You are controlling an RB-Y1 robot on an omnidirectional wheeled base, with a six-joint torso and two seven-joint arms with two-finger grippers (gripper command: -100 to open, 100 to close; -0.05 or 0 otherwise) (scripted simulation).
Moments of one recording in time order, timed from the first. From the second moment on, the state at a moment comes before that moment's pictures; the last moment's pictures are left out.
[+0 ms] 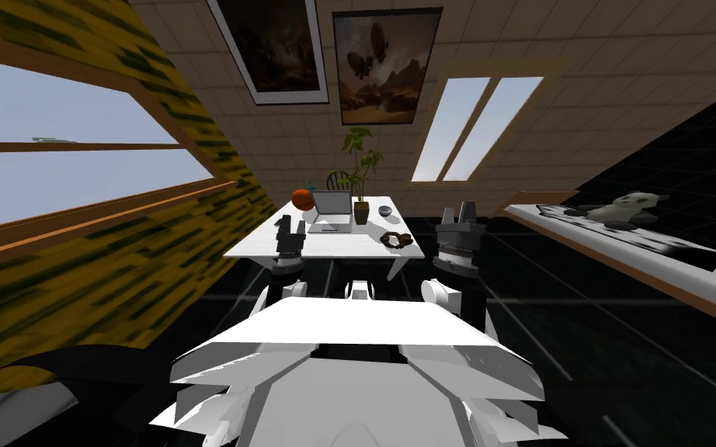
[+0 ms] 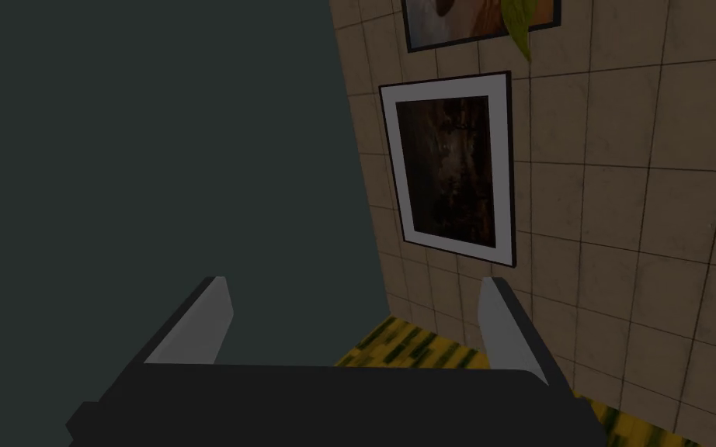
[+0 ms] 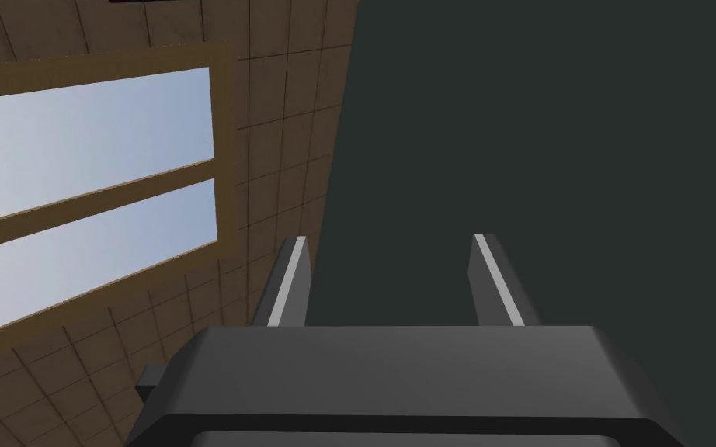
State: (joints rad) left arm 0.52 0.08 -0.03 -2.18 -0.07 -0.59 0.03; right arm 0.50 -0.02 -0.03 -2.39 -0.10 -0.43 0.13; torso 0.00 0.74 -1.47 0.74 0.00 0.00
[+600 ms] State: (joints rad) left arm 0.53 0.17 0.05 -2.06 -0.08 -0.47 0.03; right arm 0.50 -0.02 -0.03 -2.39 -0.10 -0.43 0.13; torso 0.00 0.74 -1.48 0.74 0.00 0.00
